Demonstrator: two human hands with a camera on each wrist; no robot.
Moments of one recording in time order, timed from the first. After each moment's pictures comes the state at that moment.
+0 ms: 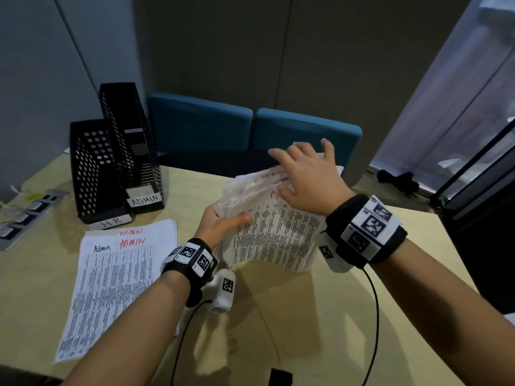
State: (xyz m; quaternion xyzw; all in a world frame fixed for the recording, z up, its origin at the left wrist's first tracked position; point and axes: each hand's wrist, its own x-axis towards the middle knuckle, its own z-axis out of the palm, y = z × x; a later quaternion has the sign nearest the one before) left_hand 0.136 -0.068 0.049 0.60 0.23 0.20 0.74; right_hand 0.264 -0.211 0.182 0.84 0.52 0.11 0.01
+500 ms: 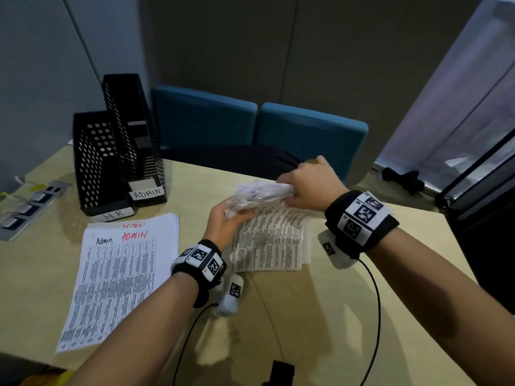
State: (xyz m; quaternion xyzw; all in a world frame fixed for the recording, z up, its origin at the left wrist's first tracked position) left_hand 0.139 -0.086 0.047 0.63 0.25 0.25 0.70; right_hand 0.281 -0.201 0.165 0.83 0.55 0.04 0.08
